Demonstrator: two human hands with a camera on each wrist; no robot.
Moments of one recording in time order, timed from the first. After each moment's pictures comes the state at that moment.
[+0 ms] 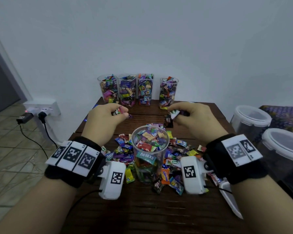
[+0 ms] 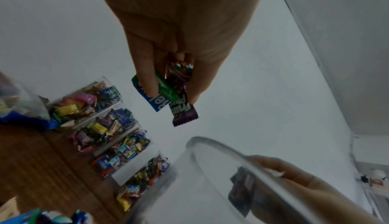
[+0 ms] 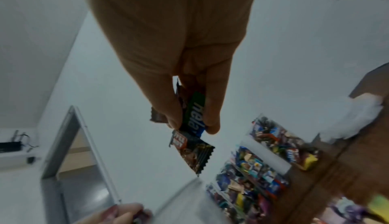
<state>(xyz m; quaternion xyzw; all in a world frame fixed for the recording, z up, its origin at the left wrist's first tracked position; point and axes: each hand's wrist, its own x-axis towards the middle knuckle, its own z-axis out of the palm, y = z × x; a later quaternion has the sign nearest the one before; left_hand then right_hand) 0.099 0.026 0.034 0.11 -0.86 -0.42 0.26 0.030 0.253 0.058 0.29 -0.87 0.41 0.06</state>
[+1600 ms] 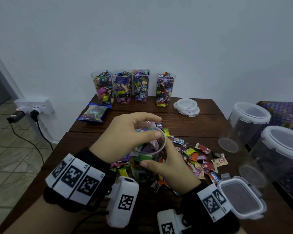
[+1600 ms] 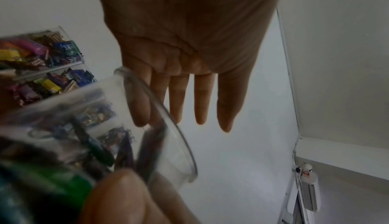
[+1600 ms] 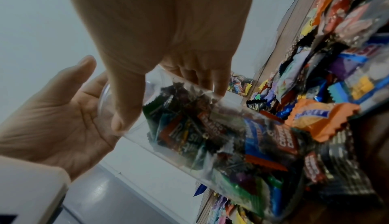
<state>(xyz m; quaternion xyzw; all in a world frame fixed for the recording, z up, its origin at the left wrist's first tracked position) 0.116 0.078 0.042 -0.06 -0.83 -0.54 0.09 0.085 0.234 -0.030 0.28 -0.71 0.63 -0.13</state>
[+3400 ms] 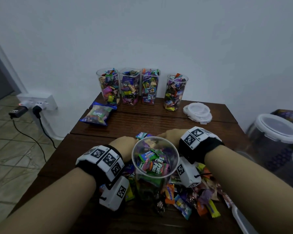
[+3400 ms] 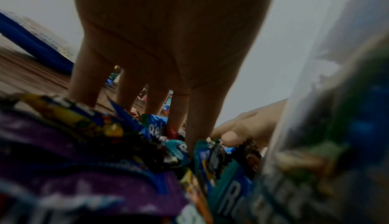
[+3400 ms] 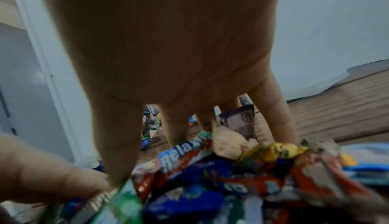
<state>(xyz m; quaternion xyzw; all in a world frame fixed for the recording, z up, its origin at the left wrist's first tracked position) 0.011 0.018 -0.060 0.03 -0.97 -0.07 -0.22 -0.052 0.183 0.003 0.31 -0.89 -0.04 -0.32</state>
